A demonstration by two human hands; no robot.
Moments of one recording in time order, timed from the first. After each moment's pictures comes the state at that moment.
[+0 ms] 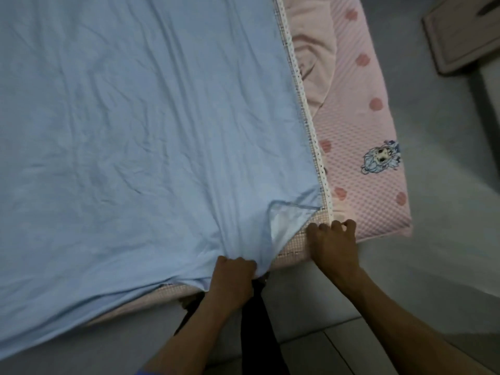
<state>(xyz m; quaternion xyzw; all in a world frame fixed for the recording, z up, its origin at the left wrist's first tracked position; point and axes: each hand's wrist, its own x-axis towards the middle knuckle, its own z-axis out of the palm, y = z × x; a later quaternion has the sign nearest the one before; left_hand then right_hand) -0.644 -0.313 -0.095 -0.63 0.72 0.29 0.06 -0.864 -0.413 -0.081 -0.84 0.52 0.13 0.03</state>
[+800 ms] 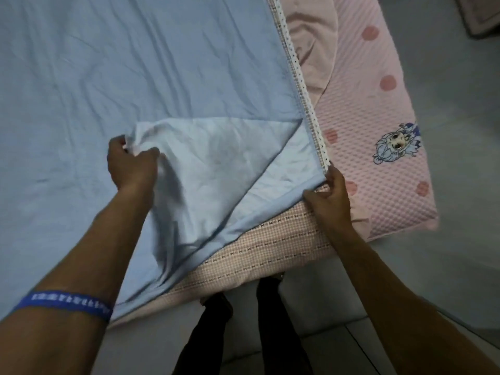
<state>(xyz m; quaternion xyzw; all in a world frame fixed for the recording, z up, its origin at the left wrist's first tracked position) -0.492 -0.493 -0.042 -0.88 0.16 0.28 -0.36 -0.833 -0.481 -0.099 -0.41 0.75 -0.22 0.47</state>
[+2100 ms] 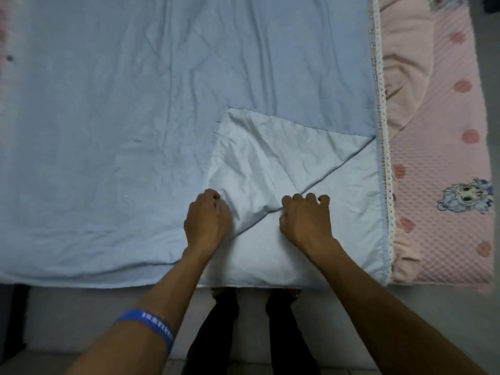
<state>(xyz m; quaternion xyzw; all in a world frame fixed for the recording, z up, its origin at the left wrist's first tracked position) -0.509 -0.352 -0.062 -0.92 0.30 0.21 -0.12 -0.687 -0.449 -0.048 -0.87 0.44 0.17 0.15</state>
